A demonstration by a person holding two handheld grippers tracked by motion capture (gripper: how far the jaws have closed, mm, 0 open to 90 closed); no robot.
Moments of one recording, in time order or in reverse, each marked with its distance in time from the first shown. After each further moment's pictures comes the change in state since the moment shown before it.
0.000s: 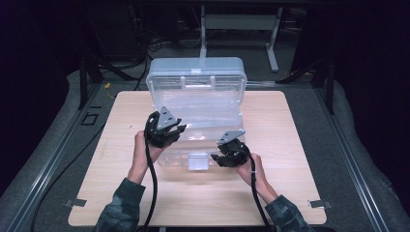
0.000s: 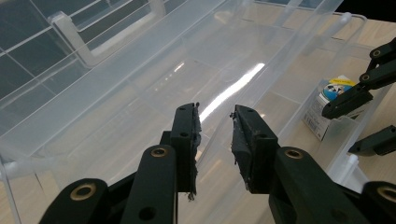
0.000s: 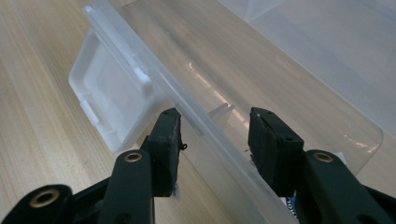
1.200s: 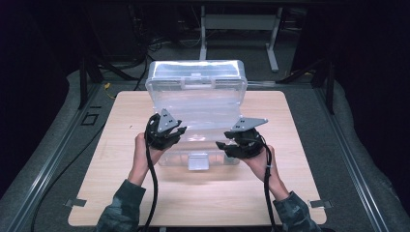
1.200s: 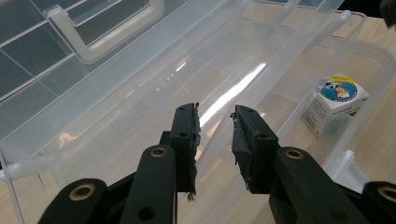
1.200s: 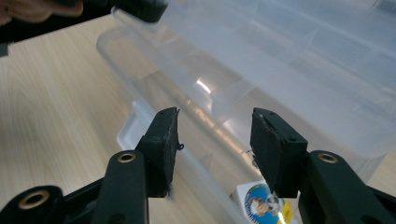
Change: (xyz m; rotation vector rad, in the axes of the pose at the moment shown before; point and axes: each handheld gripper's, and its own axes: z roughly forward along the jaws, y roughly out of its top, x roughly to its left) left arm -0.004 -0.003 0.000 -0.003 0.004 0.002; right arm -0.007 0.031 -0.076 -0.173 0.010 0.030
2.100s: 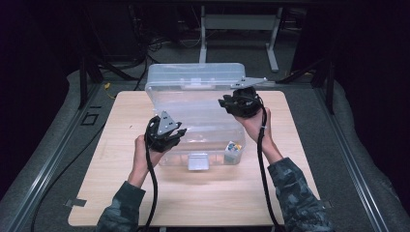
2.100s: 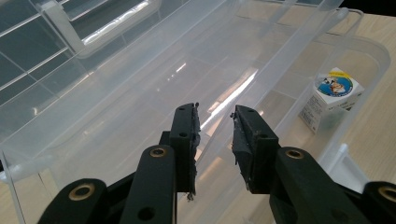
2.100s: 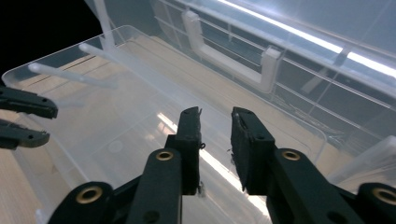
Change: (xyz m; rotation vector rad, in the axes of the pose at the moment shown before) left arm -0.004 -0.004 -0.001 0.000 -0.003 0.007; right arm -0.063 0.074 0.017 -0.081 -0.141 0.036
